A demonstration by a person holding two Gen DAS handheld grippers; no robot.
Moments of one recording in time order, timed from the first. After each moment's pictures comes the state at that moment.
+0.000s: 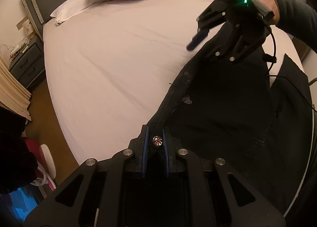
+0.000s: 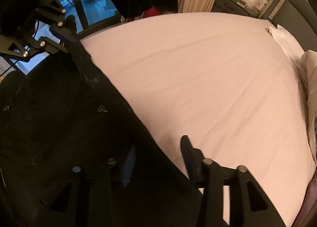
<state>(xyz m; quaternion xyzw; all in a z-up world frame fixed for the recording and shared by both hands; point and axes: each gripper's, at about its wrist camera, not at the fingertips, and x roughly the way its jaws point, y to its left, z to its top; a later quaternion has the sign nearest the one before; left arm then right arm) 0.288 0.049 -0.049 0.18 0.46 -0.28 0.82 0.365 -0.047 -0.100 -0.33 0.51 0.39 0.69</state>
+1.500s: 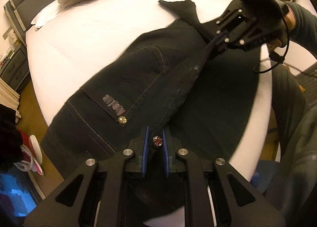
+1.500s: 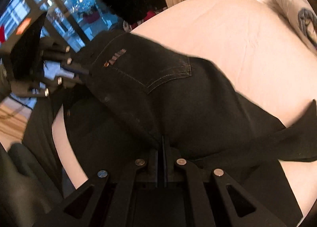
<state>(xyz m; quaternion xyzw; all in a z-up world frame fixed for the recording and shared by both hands) 0.088 0.010 -0.032 0.21 0.47 -0.35 0.78 0.130 -0.084 -0.036 -0.15 0.56 0.32 0.75</state>
